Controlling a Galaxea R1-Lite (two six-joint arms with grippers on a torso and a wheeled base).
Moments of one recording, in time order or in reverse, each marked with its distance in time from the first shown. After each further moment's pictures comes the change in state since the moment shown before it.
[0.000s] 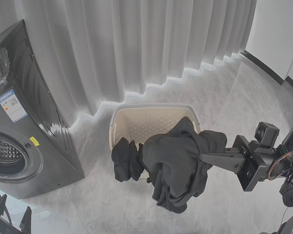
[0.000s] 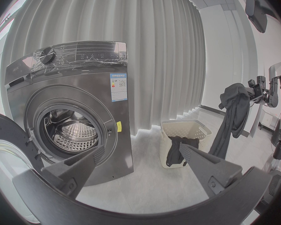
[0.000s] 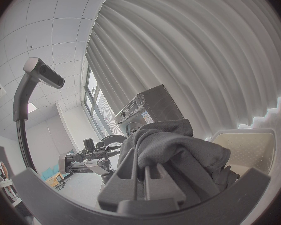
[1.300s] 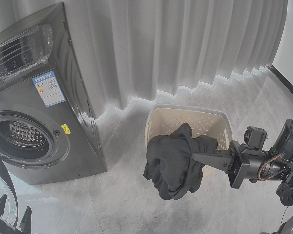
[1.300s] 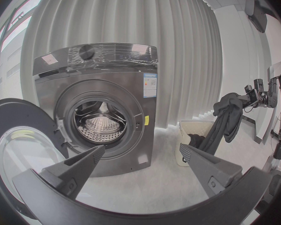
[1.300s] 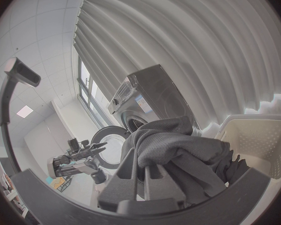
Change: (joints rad) left arm 0.000 0.000 0.000 0.000 0.000 0.002; right arm -0.002 0.033 -0.011 0.122 -0.126 -0.016
